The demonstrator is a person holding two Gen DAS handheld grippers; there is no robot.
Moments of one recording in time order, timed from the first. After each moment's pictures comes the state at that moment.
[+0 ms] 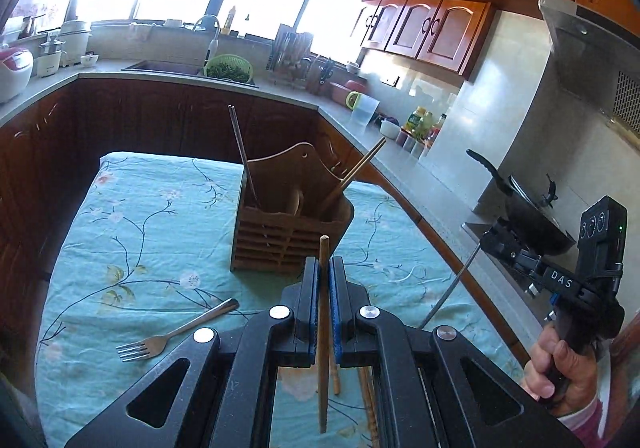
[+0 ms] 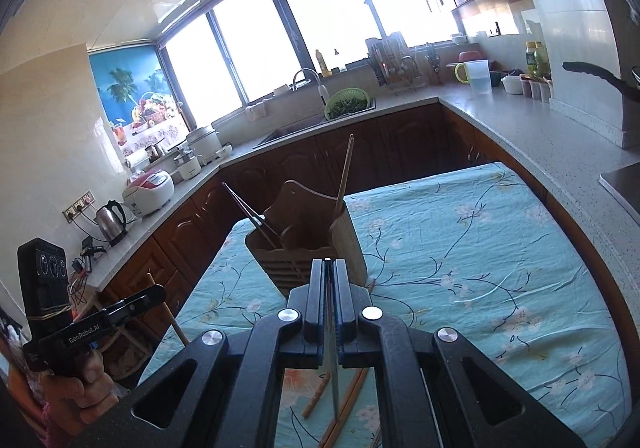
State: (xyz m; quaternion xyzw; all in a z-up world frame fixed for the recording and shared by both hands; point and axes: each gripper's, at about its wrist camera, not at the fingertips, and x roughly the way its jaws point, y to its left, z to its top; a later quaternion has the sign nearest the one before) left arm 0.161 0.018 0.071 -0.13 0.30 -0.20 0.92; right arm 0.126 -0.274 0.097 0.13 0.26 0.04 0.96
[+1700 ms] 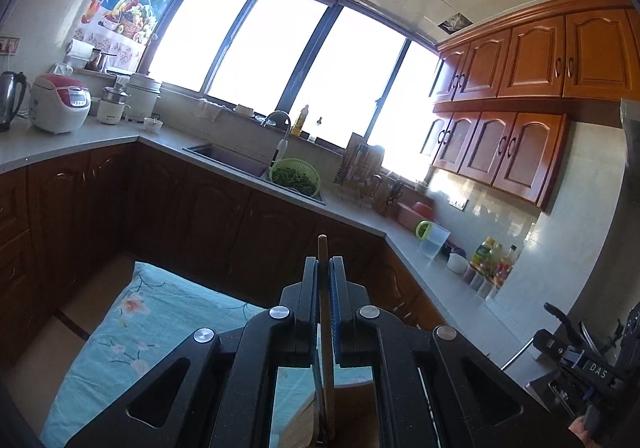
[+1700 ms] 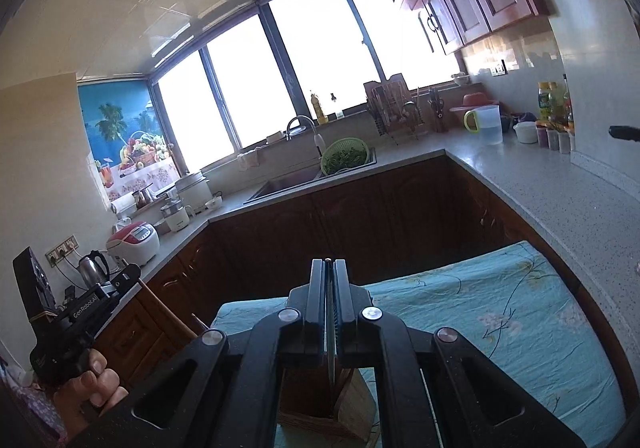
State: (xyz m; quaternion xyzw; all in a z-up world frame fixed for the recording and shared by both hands) left arm 0.279 0.028 0.049 -0.19 0.14 -0.07 0.97; right arm 0.270 -0.277 0.134 0.13 0.19 0.01 0.97
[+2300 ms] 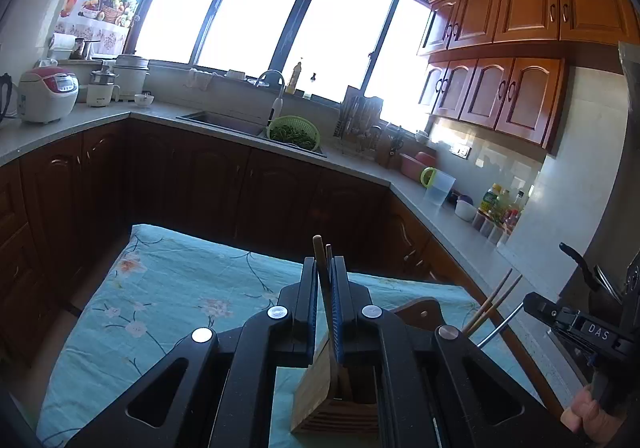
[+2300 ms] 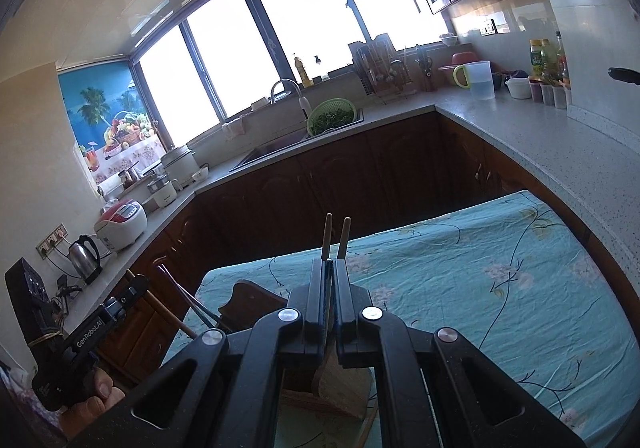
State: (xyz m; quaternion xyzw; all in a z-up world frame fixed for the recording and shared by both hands) left arm 0.291 0.006 0.024 -0.15 0.20 -0.07 0.97; right arm 0.288 -0.284 0.089 0.15 0.25 0.00 0.96
